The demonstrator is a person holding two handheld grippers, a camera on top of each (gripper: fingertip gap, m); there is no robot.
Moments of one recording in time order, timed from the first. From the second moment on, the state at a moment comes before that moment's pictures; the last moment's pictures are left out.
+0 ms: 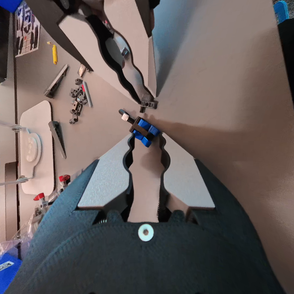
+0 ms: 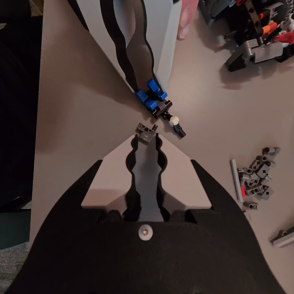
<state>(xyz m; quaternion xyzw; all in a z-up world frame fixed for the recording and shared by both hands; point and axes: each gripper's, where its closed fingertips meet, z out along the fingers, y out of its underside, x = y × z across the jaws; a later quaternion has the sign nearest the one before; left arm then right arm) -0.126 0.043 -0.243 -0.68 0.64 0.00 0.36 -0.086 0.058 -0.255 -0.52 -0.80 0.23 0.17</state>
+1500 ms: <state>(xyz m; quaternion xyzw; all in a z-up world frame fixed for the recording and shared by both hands) -0.112 0.067 -0.251 -0.66 0.66 -0.02 0.36 -0.103 0.069 -0.246 -0.58 -0.72 0.27 0.25</state>
